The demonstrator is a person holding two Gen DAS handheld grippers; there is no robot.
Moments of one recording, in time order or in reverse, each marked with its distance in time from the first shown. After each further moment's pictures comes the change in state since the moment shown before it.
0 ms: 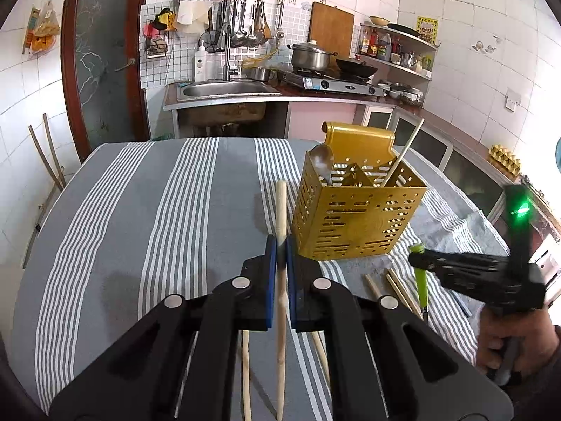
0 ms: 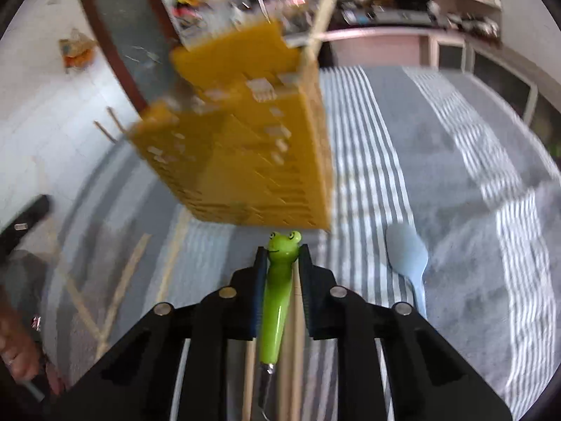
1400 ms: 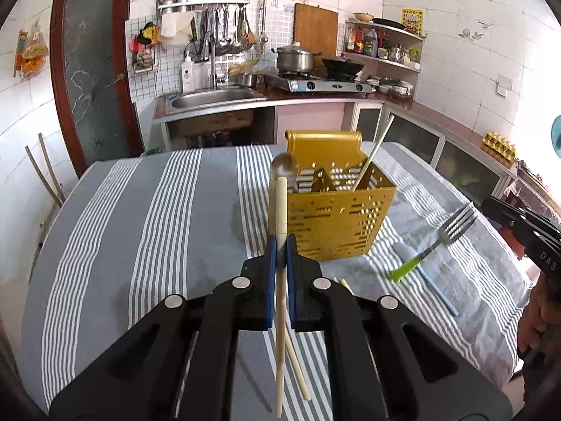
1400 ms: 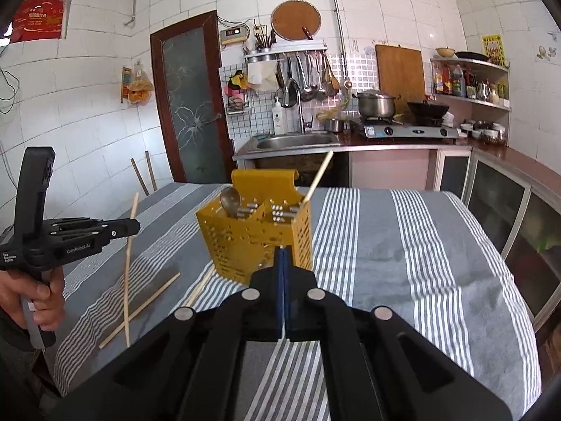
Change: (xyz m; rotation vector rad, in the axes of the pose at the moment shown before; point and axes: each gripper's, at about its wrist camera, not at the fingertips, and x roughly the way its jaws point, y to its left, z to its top) left arm -0.012 -0.040 0.010 0.073 -0.008 0.004; right arm -0.104 -0.013 -0.007 -0.206 -0.363 0.016
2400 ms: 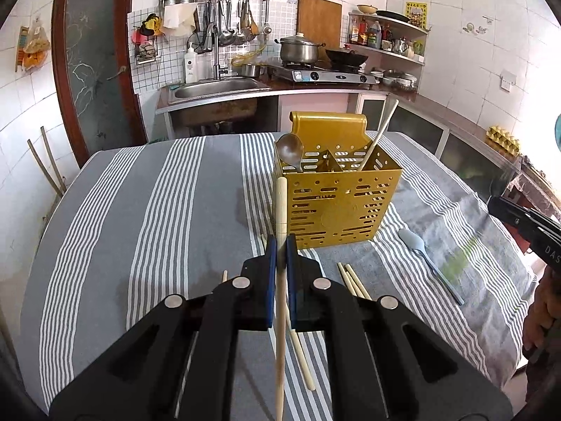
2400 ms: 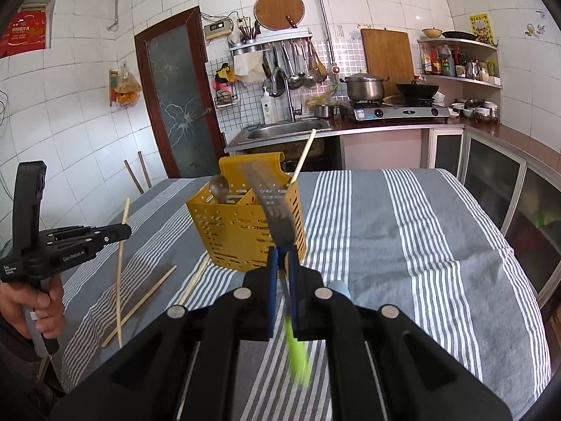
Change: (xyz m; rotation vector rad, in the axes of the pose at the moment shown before) left arm 0.004 0.003 -0.015 -0.007 0.040 0.013; right arm 0.001 -0.013 -0.019 0.076 0.048 -0.020
